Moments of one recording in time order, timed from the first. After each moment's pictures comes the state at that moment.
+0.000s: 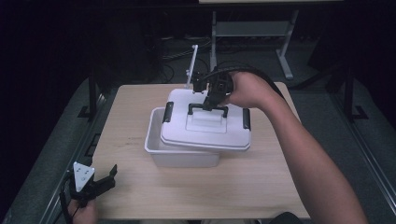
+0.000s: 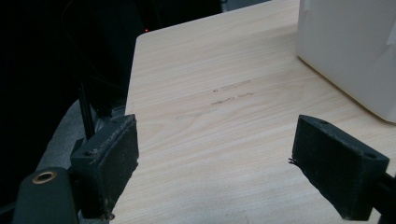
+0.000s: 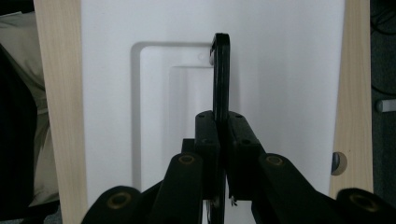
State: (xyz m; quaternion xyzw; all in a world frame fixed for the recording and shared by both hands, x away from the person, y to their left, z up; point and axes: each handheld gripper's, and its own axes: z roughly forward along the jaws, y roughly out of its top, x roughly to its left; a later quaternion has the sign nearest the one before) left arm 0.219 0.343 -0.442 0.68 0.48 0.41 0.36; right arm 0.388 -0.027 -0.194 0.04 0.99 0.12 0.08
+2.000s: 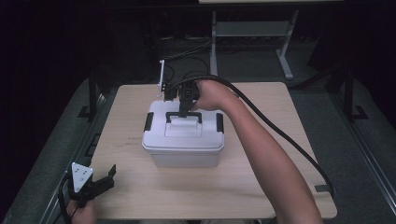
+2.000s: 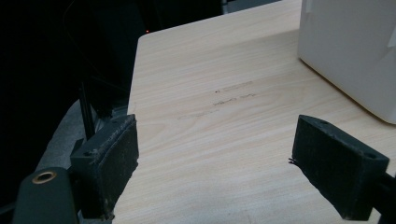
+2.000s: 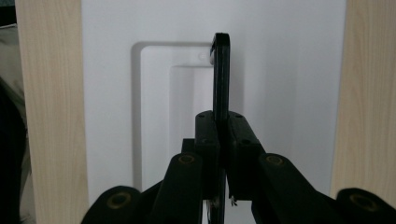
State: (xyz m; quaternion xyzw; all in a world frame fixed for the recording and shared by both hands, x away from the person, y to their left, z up) left arm 0.217 0.346 -0.442 0.68 0.48 0.41 0.37; right arm 0.422 0.047 -0.247 0.02 0.99 0.11 0.04
